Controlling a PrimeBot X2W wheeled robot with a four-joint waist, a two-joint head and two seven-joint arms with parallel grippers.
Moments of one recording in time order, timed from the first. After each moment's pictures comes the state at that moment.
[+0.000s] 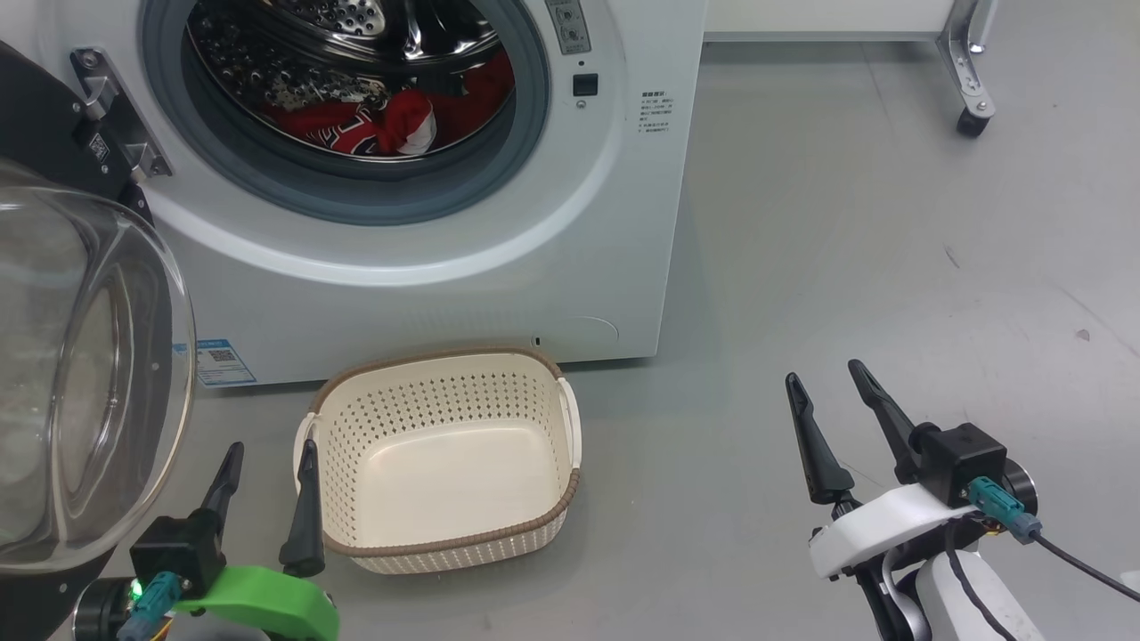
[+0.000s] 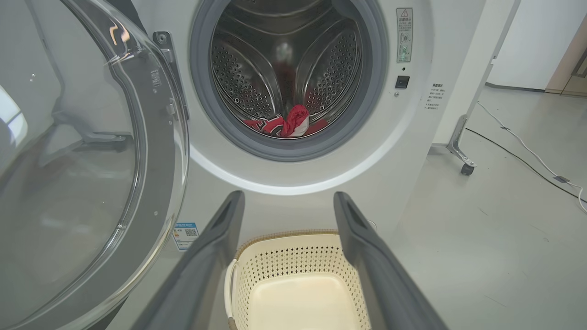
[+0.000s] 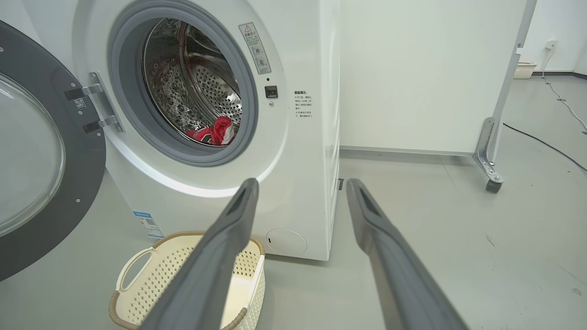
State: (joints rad) left arm 0.00 0.14 -0.20 0.14 -0.40 0.11 -0.18; right arm -0.11 -0.05 0.19 0.29 0.25 0.09 -0.26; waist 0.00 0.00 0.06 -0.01
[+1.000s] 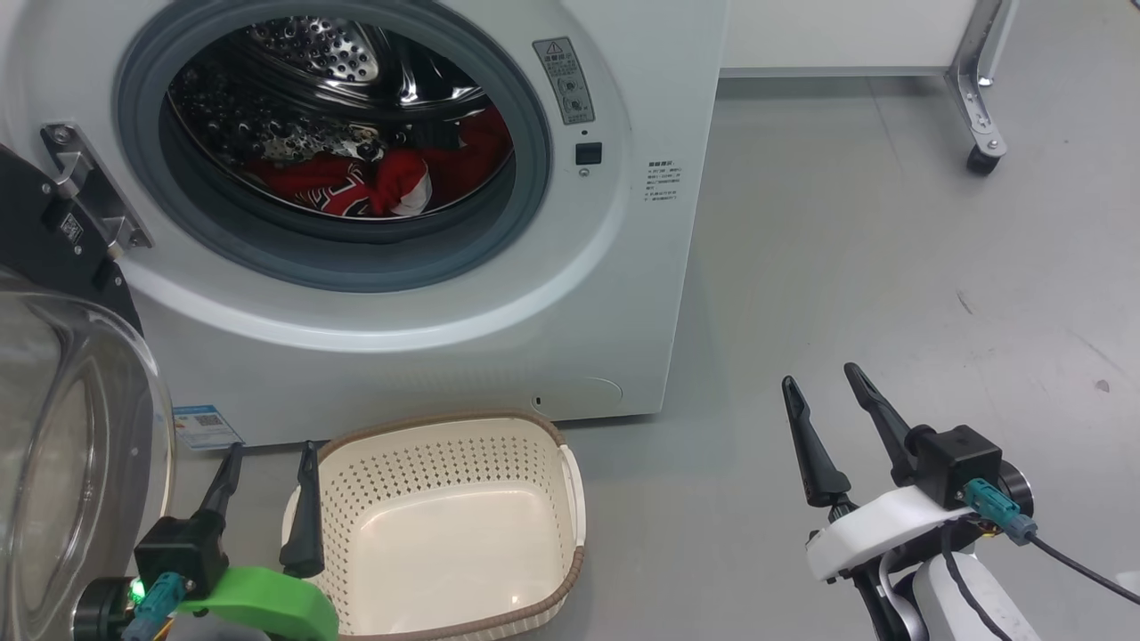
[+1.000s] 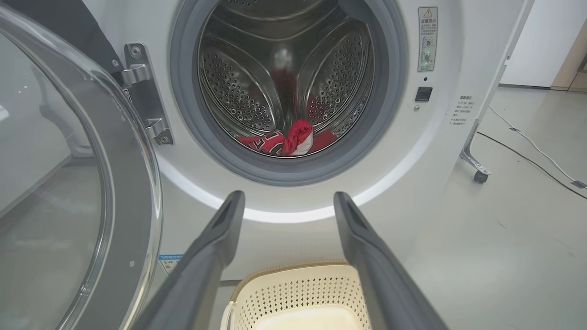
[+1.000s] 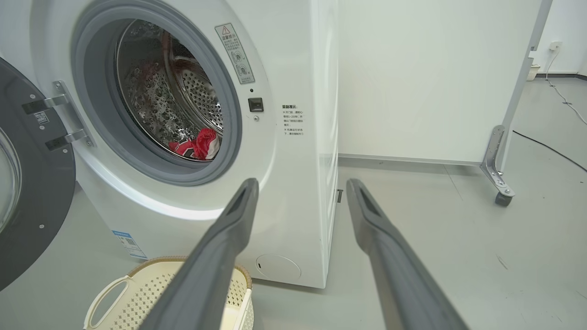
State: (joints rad) left arm 0.01 0.14 -0.19 0.14 -0.38 0.11 -0.18; right arm -0.11 -0.05 0.20 0.30 0.26 0.09 -0.26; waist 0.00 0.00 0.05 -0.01
